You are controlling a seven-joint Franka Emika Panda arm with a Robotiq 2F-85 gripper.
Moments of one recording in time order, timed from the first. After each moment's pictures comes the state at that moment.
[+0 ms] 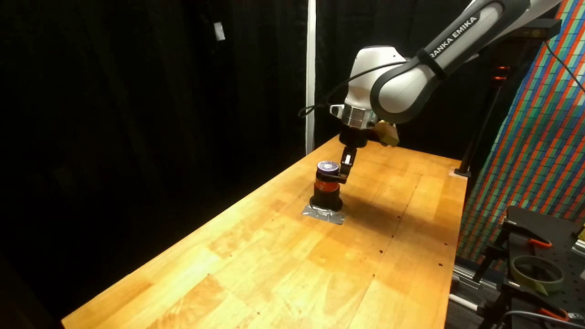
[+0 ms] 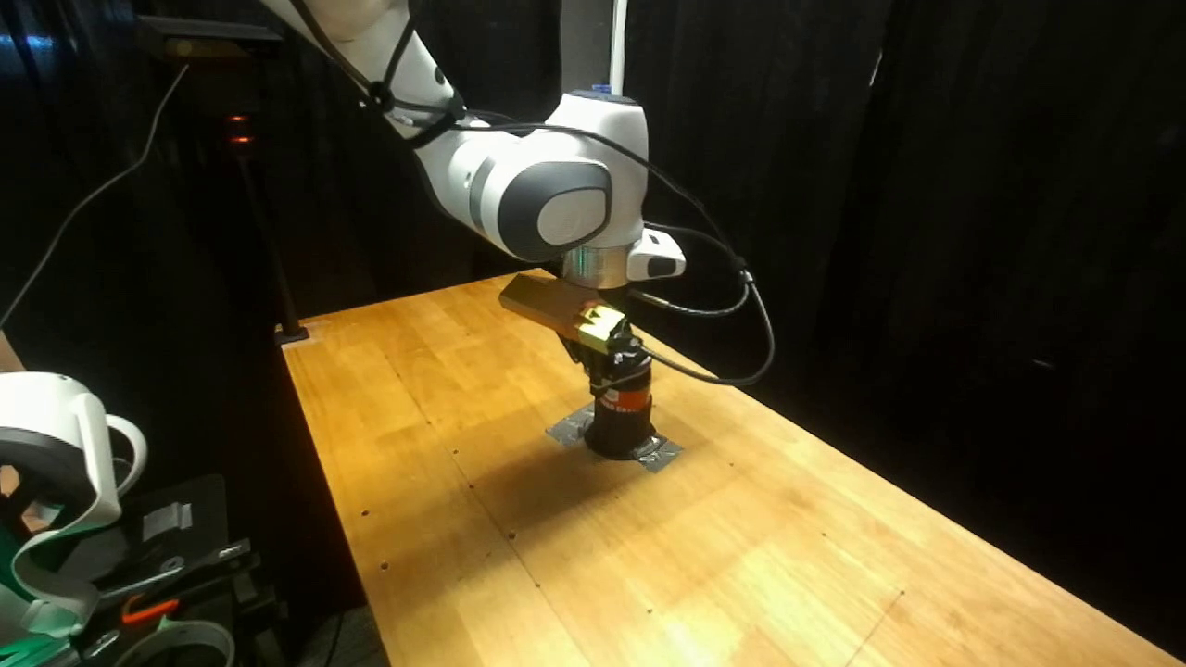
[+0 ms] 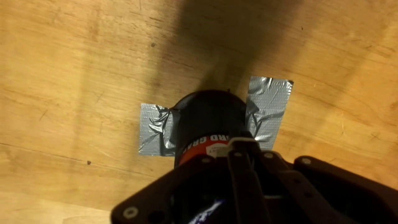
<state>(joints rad) 0.03 0.42 0.13 -2.03 0.01 2.58 -0.26</state>
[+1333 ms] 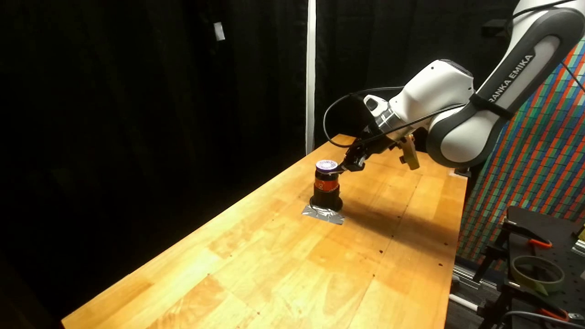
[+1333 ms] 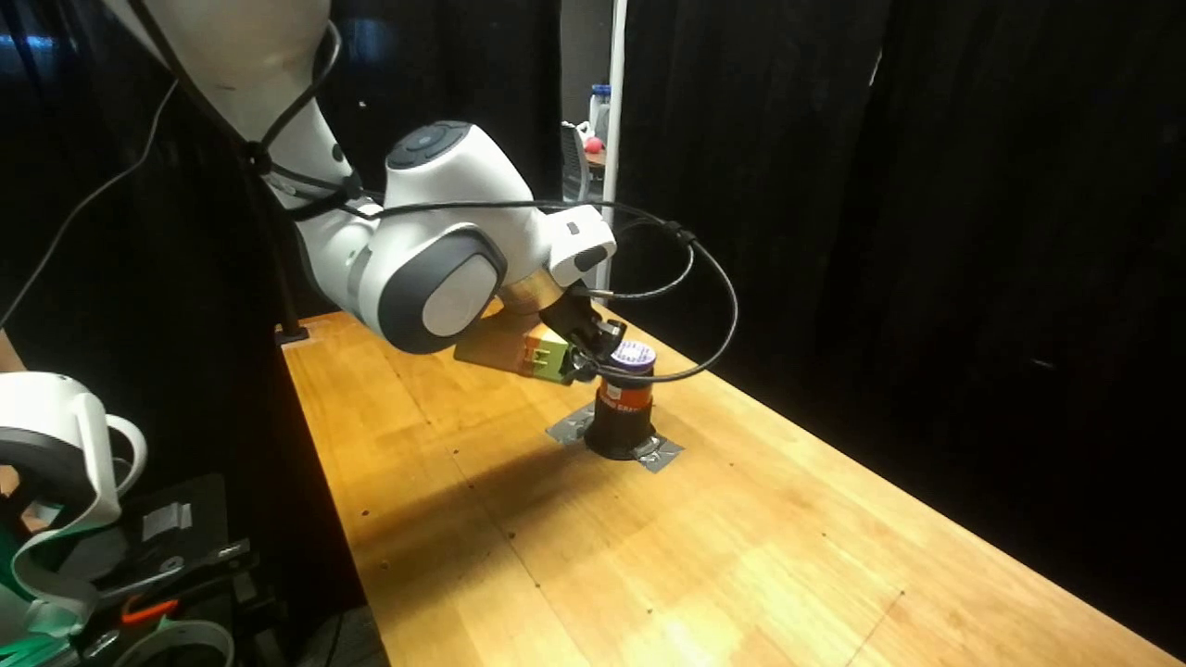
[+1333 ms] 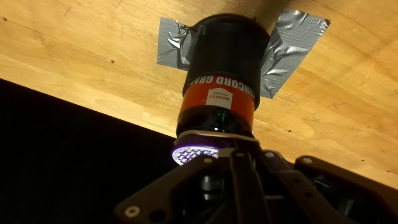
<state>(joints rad) 0.11 0.33 0.05 -2.40 -0.11 3.40 -0.26</state>
